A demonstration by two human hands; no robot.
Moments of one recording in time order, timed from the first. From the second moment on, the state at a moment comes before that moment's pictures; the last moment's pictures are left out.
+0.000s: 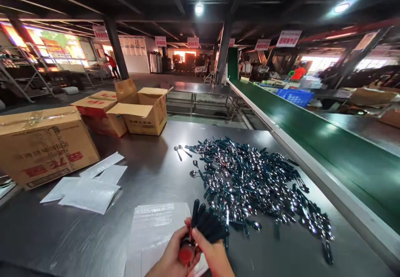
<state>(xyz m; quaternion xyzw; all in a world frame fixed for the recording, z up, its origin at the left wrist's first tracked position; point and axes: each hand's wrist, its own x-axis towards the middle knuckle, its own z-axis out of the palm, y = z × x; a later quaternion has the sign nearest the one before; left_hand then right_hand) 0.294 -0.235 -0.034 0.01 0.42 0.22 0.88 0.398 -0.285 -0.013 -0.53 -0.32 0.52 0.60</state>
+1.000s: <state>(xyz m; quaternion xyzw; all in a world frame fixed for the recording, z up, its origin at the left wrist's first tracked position) 0.273 -0.233 -0.027 0.10 0.49 0.31 0.81 0.412 -0.300 0.029 -0.62 -0.48 0.13 0.60</state>
